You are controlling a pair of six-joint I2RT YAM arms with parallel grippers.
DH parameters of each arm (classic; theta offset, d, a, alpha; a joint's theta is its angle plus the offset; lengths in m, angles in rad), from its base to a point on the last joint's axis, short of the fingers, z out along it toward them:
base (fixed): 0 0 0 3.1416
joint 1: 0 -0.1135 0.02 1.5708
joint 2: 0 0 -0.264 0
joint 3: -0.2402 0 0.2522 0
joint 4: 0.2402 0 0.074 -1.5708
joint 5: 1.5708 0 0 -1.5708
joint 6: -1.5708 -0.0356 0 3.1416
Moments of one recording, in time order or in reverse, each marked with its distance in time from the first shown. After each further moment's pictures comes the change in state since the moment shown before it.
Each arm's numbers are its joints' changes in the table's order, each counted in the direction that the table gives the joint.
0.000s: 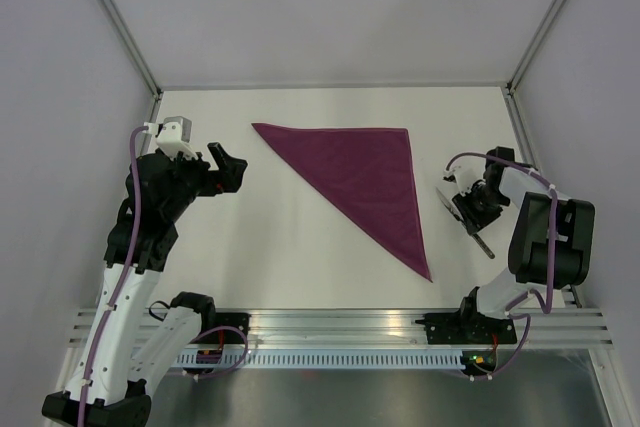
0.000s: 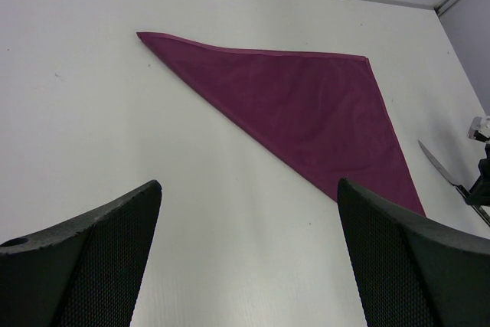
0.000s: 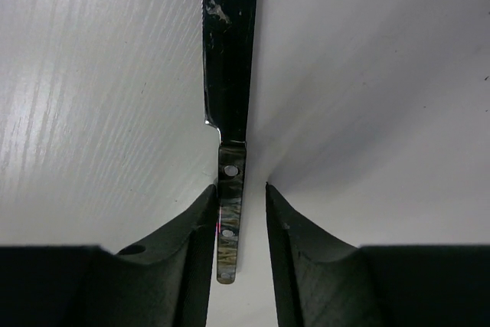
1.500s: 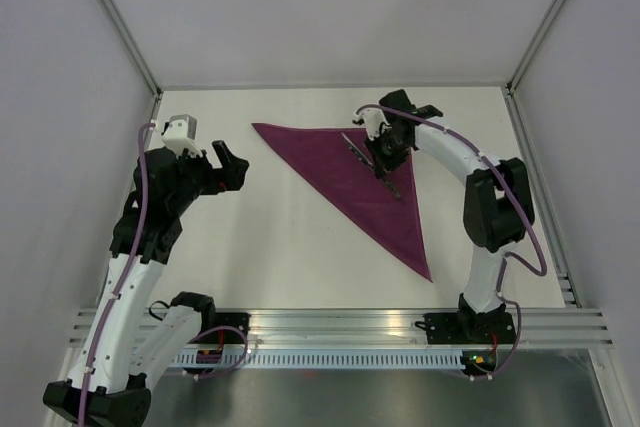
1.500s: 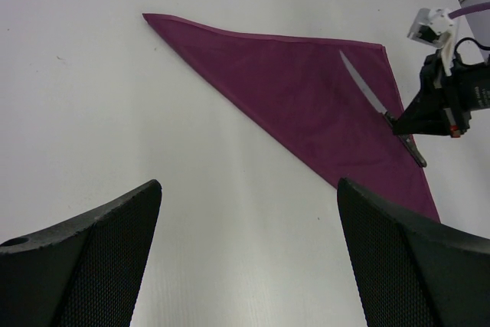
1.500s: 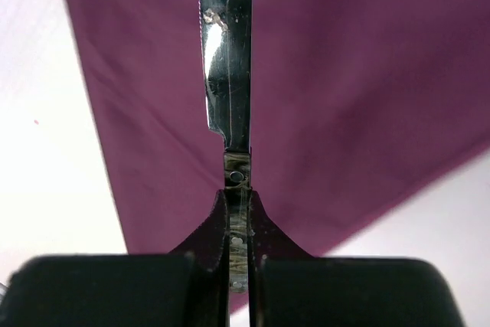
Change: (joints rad) left arm 0.000 0.046 0.010 -0.001 -0.012 0.000; right arm -0.579 0.289 -0.642 0.062 -0.071 -0.494
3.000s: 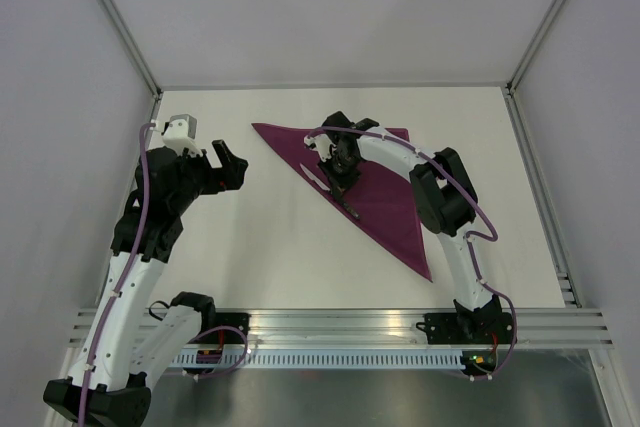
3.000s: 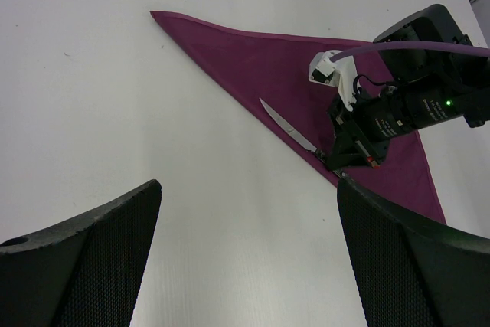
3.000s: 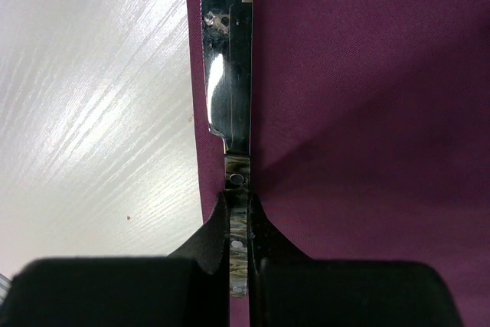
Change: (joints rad) left arm 0.000 0.009 0.004 0.000 -0.023 -0.001; right arm -0.249 0.348 -0.258 0.049 -0.020 -0.180
